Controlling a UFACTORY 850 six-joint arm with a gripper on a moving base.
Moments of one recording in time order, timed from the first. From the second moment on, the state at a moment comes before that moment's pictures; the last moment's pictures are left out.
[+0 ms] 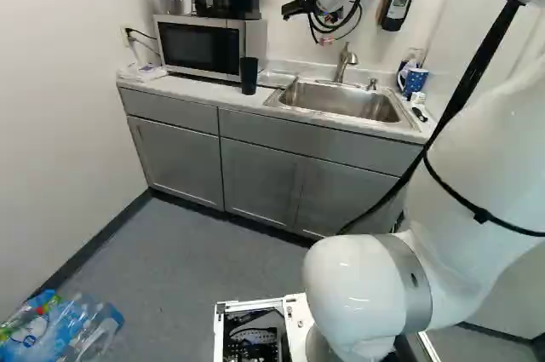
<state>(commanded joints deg) -2.7 5.3 -66.6 0.0 3.0 0.0</state>
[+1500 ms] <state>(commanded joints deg) -2.7 5.3 -66.6 0.0 3.0 0.0</state>
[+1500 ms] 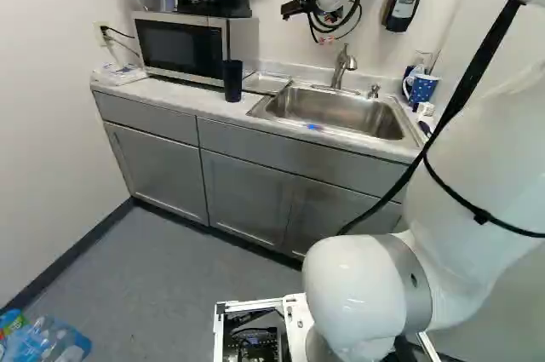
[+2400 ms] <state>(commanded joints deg) -4.4 3.9 -67.9 0.0 2.9 0.0</state>
